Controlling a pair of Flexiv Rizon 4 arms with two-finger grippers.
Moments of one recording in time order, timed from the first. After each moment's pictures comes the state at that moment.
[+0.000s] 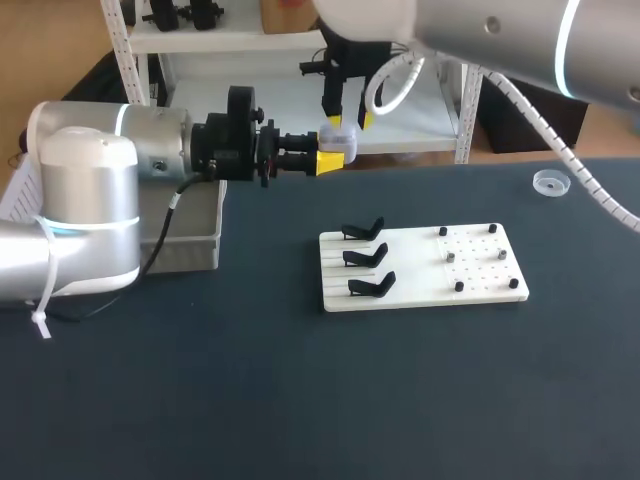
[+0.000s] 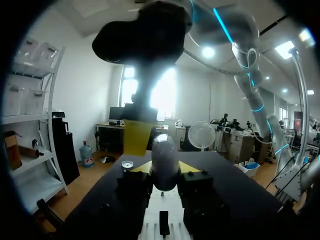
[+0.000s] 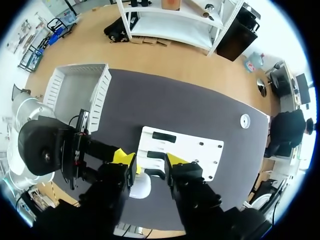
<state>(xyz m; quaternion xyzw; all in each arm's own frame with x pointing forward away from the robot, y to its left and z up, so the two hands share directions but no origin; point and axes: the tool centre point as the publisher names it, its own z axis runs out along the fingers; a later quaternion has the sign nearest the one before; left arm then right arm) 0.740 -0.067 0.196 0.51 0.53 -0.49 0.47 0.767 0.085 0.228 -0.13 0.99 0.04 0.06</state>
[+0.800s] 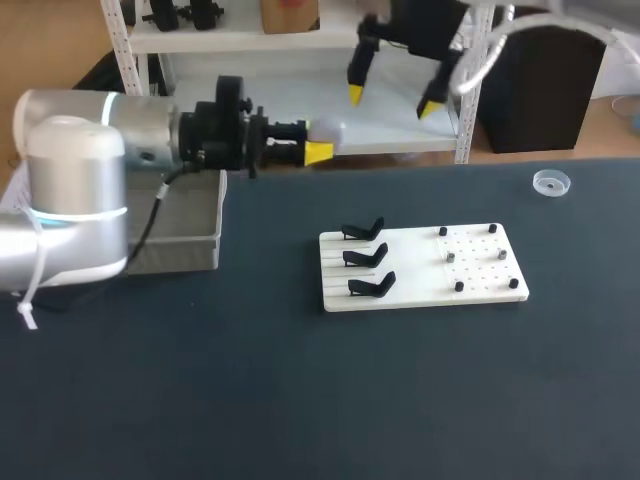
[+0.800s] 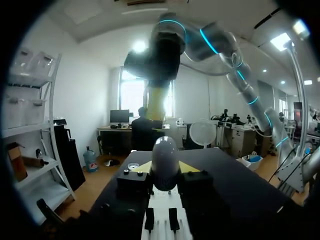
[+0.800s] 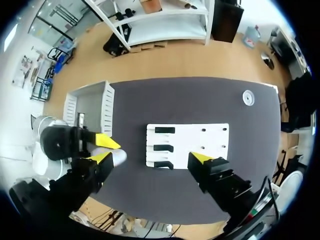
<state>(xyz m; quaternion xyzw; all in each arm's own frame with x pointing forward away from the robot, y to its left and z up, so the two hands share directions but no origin) 0.753 -0.045 0.209 0.53 0.52 -0.47 0.48 0.753 0.033 0.260 -0.02 0.99 0.16 0.06</state>
